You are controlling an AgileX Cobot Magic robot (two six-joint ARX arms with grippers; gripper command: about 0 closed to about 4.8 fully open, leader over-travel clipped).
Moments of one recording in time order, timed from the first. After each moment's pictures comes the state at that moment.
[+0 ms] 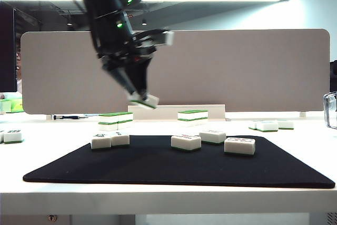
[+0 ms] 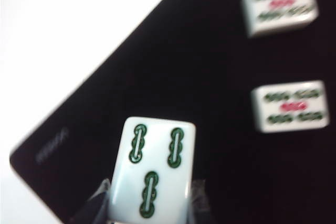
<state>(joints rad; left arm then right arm) -0.49 1.89 1.61 -0.74 0.09 0.39 0.02 0.01 1.00 -1.39 -0.33 0.21</state>
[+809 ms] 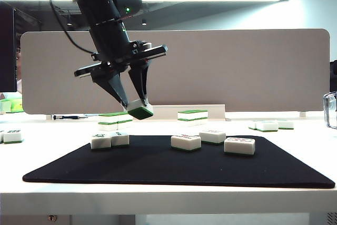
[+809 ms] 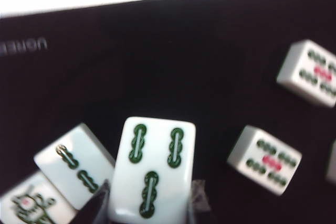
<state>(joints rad) -0.49 1.89 1.56 -0.74 0.09 -0.30 0.02 0.01 1.00 -1.39 -0.33 0.21</state>
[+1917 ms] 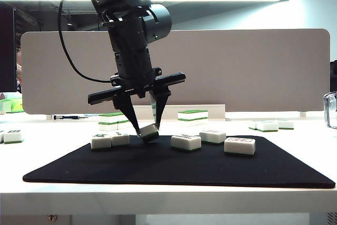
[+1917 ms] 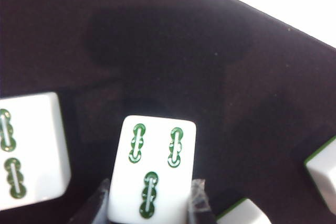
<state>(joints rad) -0.60 2.01 1.56 -0.67 -0.11 -0.87 0.02 0.01 1.00 -1.39 -0.33 0.21</state>
